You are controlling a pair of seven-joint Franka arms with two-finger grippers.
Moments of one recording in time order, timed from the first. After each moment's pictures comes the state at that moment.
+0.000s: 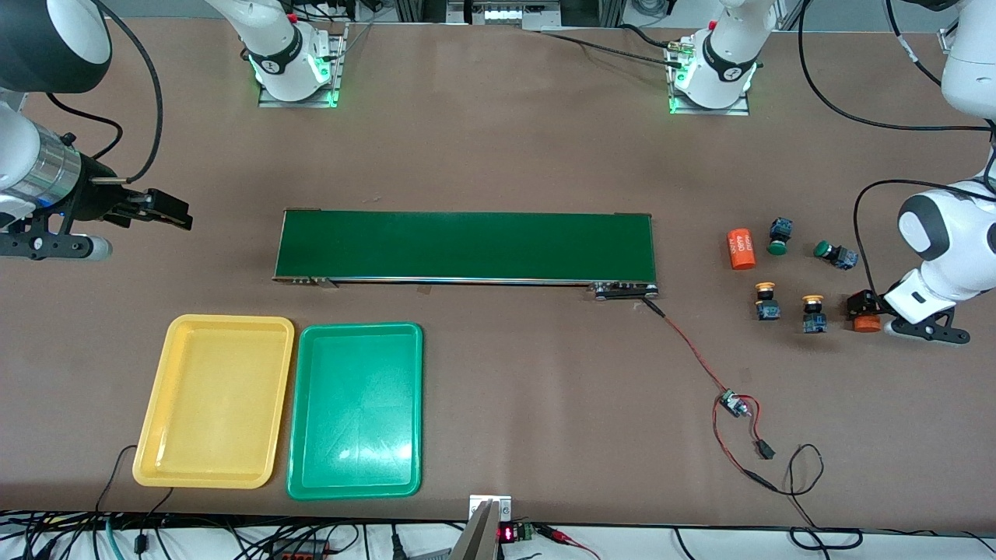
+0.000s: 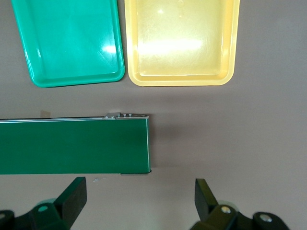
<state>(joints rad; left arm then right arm) 0.47 0.61 -0.07 -1.89 0.17 2.62 0.47 -0.02 0.13 0.08 -1.58 0.02 1.61 0.11</state>
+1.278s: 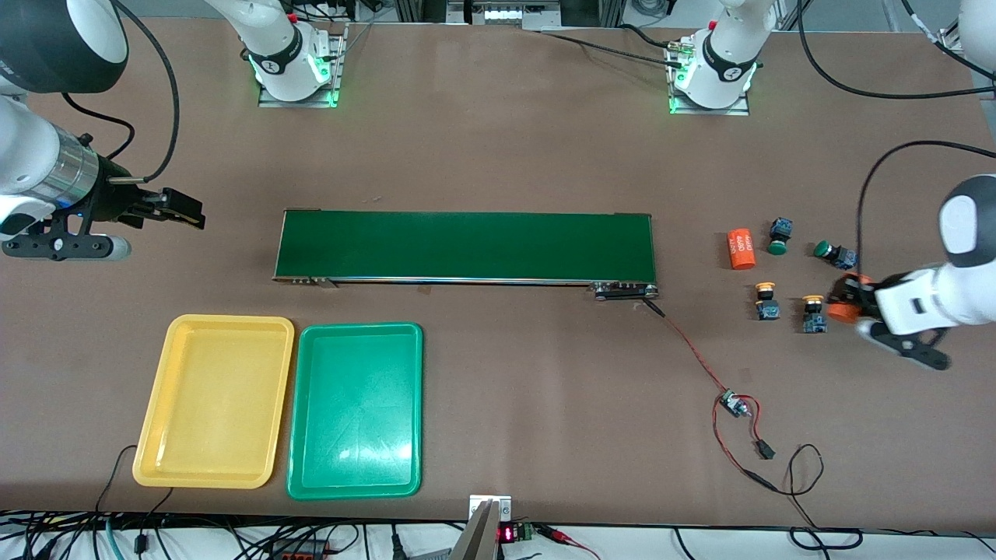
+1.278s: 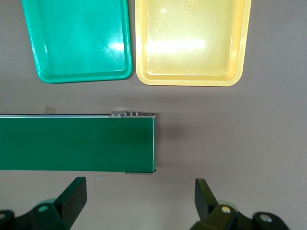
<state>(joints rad) 0.47 0.51 -0.49 -1.52 0.17 1.75 0.47 0.01 0.14 0.08 -1.58 0.02 1.61 0.11</state>
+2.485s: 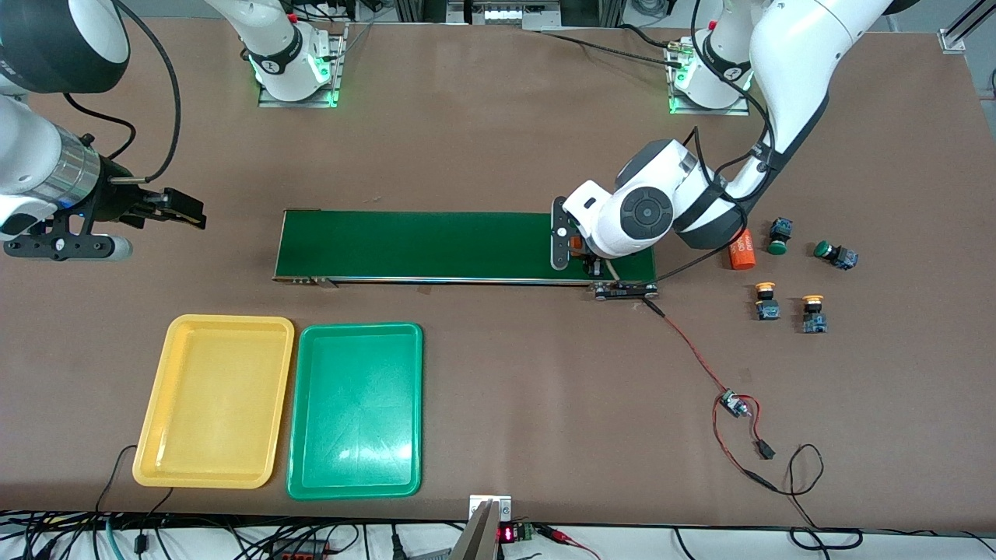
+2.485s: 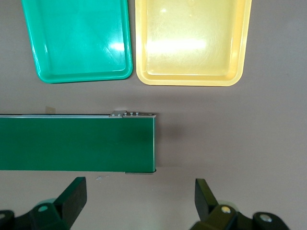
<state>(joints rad) 0.10 0.59 -0.72 -1.82 0.18 2.10 0.90 0.01 0.14 0.08 -1.58 0.02 1.61 0.11</state>
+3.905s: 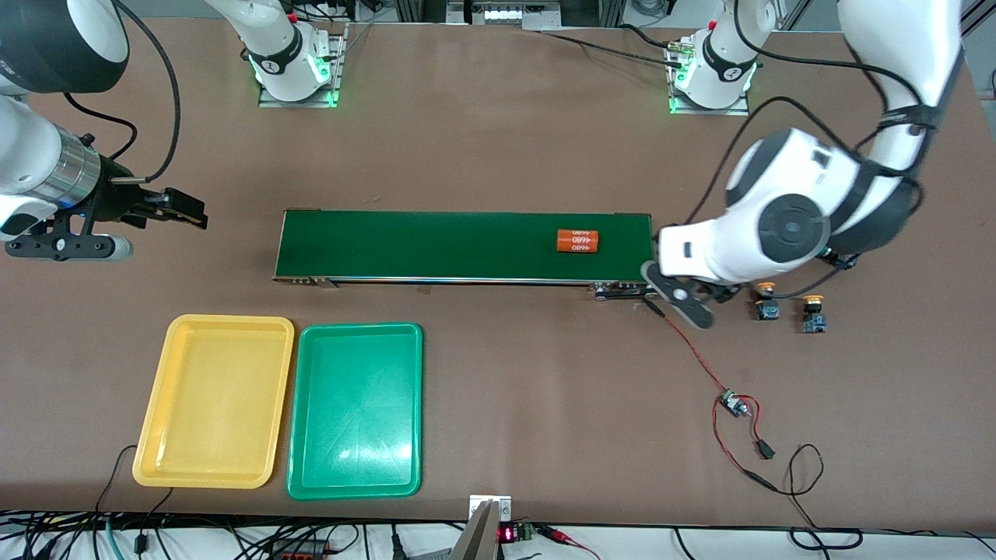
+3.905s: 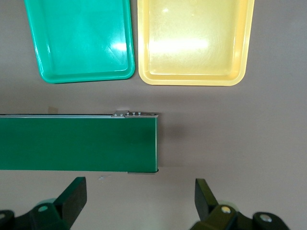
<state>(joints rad) 0.29 0.50 -0.72 -1.51 0.24 1.68 0.17 0.01 0.14 0.08 -1.58 0.03 1.61 0.11</state>
